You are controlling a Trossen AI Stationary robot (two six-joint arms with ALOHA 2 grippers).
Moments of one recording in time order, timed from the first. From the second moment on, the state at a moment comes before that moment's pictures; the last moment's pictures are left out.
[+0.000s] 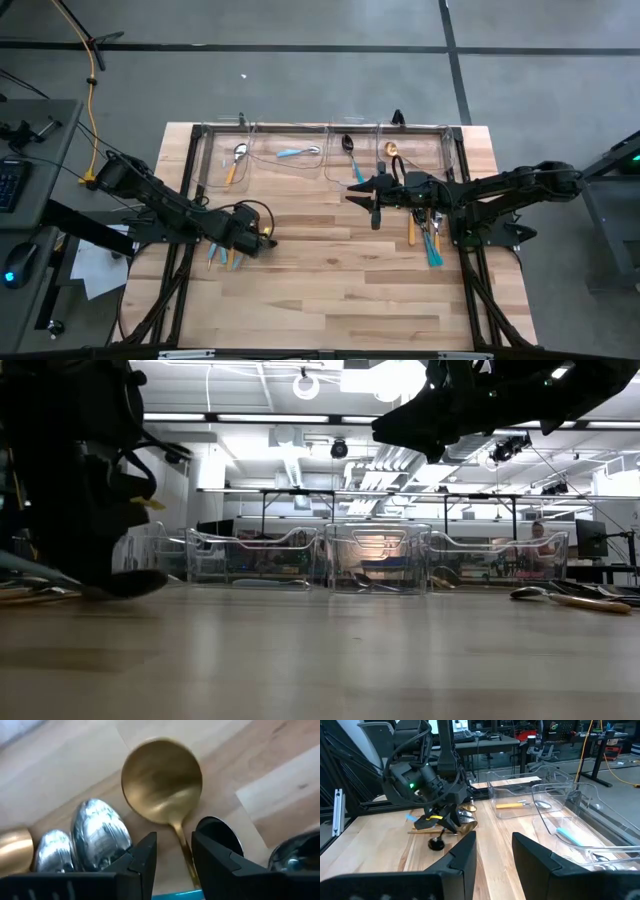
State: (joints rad) left arm -0.37 1.45 0.60 -0.71 -0.40 -1.40; right arm -0.03 1.23 0.52 0.58 0.09 0.07
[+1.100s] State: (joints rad) left arm -0.38 1.47 0.65 -0.73 -0.39 -1.36; right arm -0.03 1.23 0.52 0.57 0.09 0.07
